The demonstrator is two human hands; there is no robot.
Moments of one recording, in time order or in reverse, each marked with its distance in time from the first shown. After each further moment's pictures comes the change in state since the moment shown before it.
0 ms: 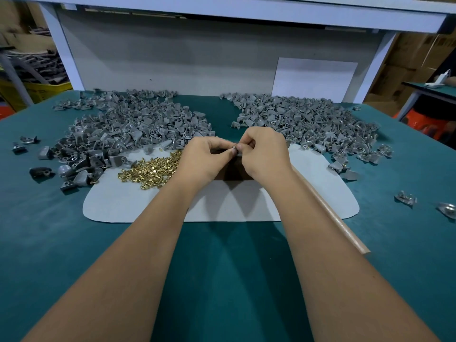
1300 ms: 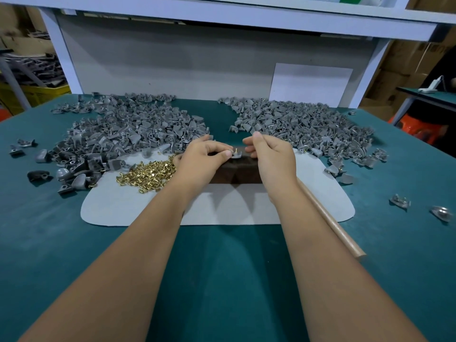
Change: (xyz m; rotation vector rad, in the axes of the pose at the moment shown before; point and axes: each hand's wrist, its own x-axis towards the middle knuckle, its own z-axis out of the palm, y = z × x) left_hand -0.003 0.006 -0.006 0.135 -0.018 -0.070; right_hand -0.012 0.011 -0.001 0.595 0.137 0.174
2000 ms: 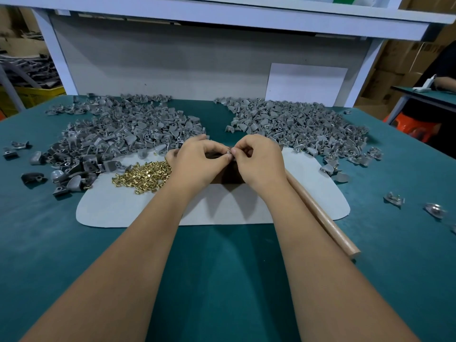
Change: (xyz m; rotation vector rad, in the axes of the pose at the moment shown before) left_hand 0.001 -0.001 0.005 0.193 0.105 0.031; right_hand 0.006 0.003 0.007 -0.449 -0.093 -0.255
